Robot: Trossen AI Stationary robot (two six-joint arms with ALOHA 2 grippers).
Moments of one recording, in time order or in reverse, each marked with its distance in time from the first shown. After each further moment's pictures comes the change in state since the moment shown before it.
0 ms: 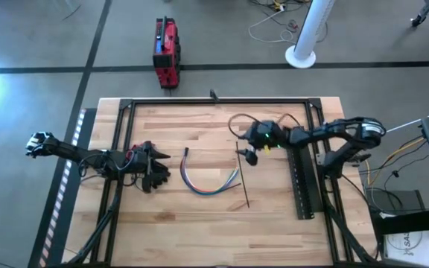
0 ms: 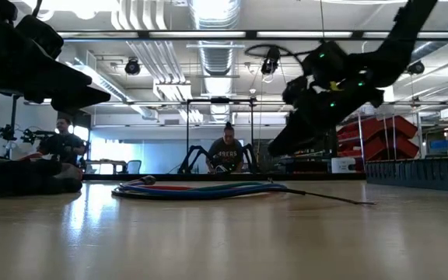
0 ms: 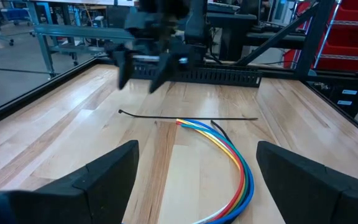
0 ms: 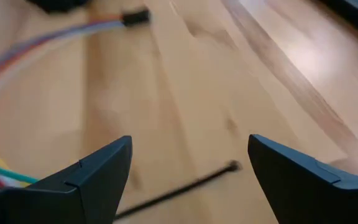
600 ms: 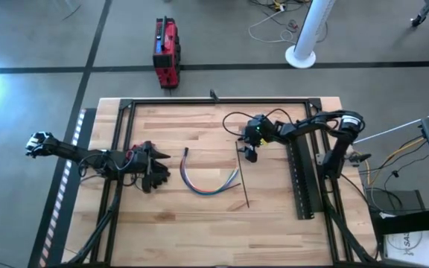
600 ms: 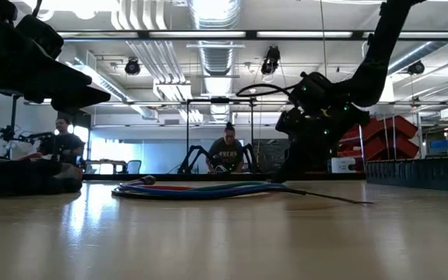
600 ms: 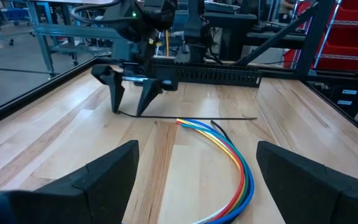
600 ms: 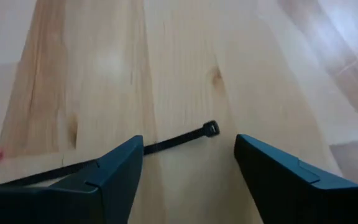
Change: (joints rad) left arm 0.000 0.000 0.000 0.000 0.000 0.000; right arm -0.100 0.208 0.062 -0.002 -0.126 -0.190
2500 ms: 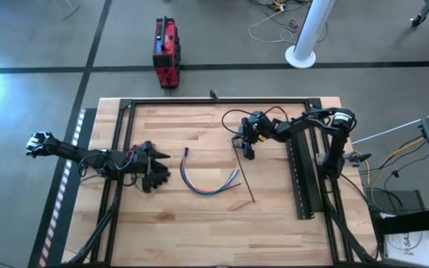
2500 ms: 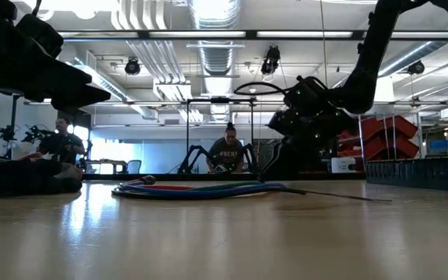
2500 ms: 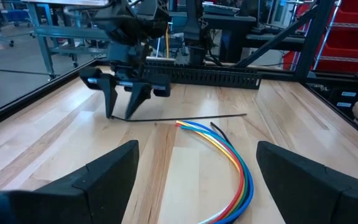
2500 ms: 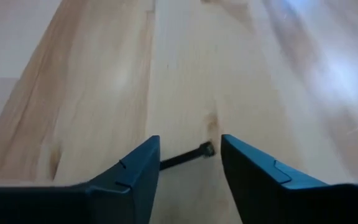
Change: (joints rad) left arm 0.000 0.000 0.000 0.008 0.000 0.000; right arm -0.037 0.065 0.050 0.100 -0.099 -0.132
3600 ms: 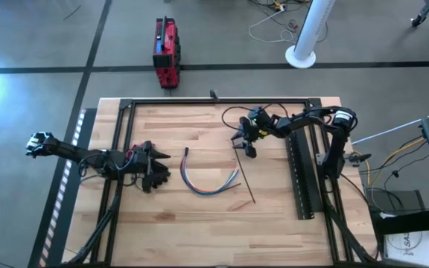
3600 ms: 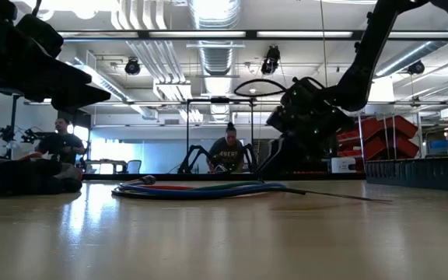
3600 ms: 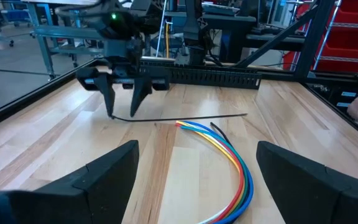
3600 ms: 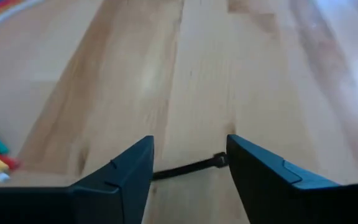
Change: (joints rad) left arm 0.000 0.000 0.000 0.000 0.000 0.000; right arm -0.043 0.023 0.053 -0.098 -0.162 -0.060
